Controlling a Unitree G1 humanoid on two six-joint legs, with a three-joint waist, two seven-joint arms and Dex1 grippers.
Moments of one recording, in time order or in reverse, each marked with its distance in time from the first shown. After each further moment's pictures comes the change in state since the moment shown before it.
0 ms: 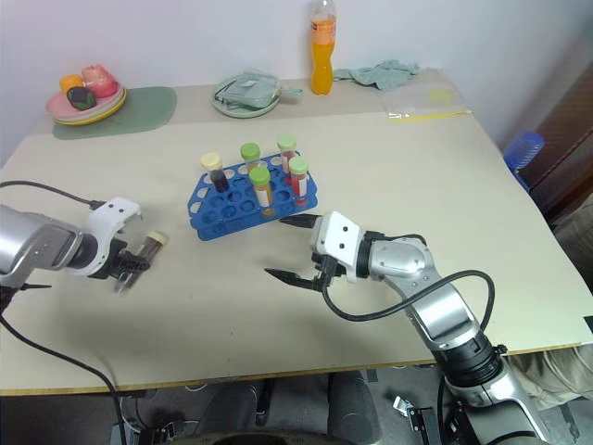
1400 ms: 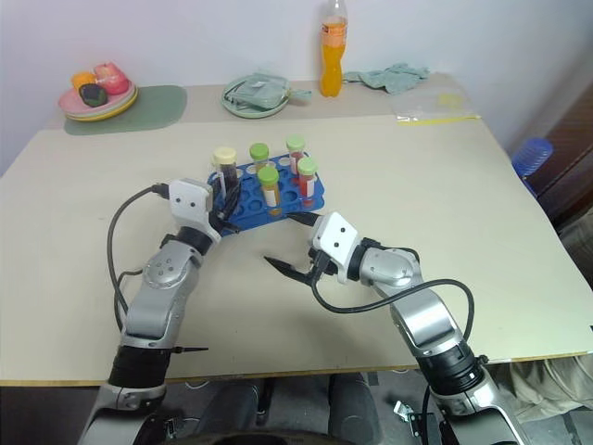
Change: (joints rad) left arm 0.273 -0.938 0.127 -0.034 0.431 -1.283 0.410; right arm 0.054 0.101 -0.007 0.059 -0.058 -0.015 -0.136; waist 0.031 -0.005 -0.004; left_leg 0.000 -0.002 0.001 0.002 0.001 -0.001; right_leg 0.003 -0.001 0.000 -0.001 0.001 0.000
